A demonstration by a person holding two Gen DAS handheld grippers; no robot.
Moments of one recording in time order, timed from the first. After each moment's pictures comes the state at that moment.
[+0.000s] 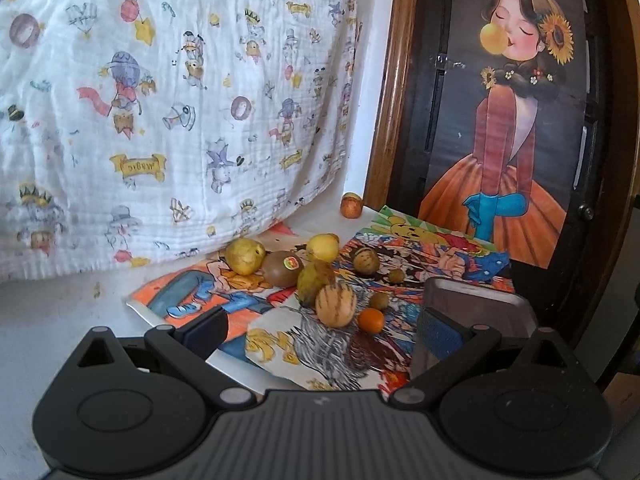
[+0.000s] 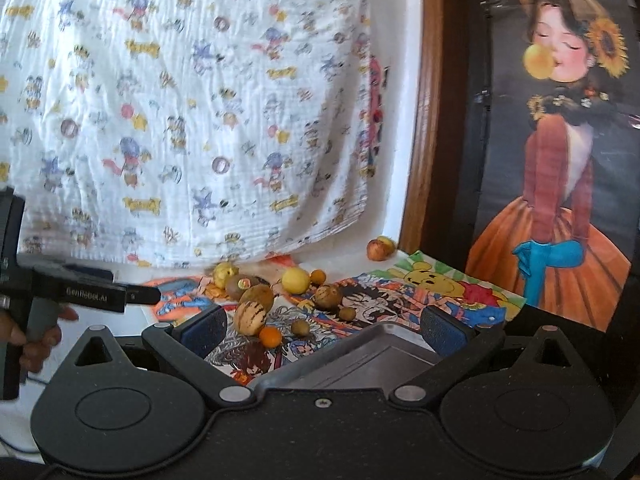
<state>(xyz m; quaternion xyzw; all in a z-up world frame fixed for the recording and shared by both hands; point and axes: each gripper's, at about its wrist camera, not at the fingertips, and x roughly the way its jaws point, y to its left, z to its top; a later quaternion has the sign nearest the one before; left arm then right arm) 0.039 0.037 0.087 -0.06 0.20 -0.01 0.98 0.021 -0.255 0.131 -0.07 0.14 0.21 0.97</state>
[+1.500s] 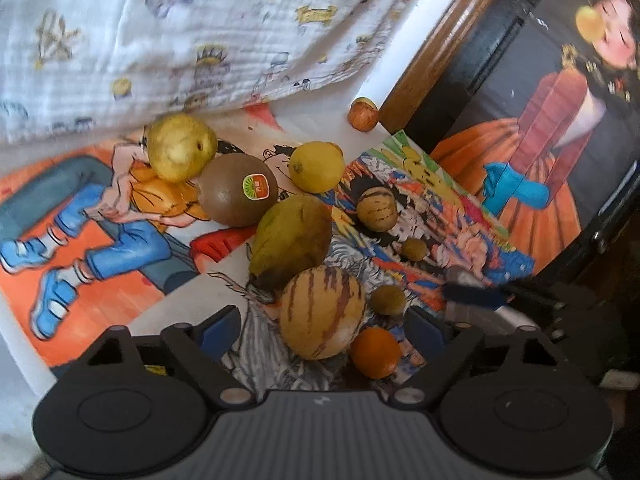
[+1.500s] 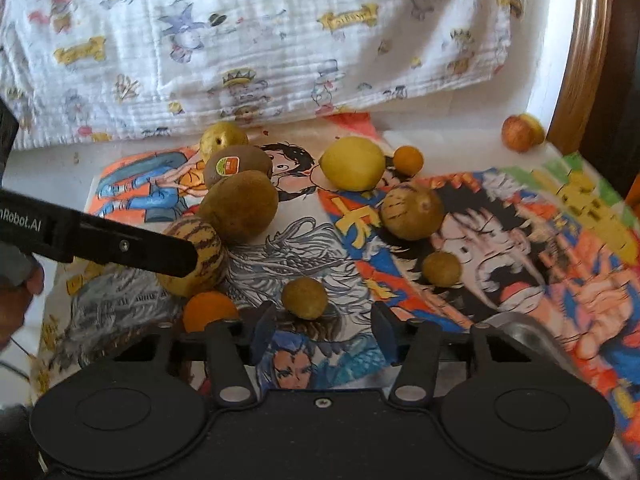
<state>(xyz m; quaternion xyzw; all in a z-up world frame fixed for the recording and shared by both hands) 0.237 0.054 0.005 -0.24 0.35 -0.05 0.90 0.322 -0.166 0.017 -0.14 0.34 0.38 0.85</state>
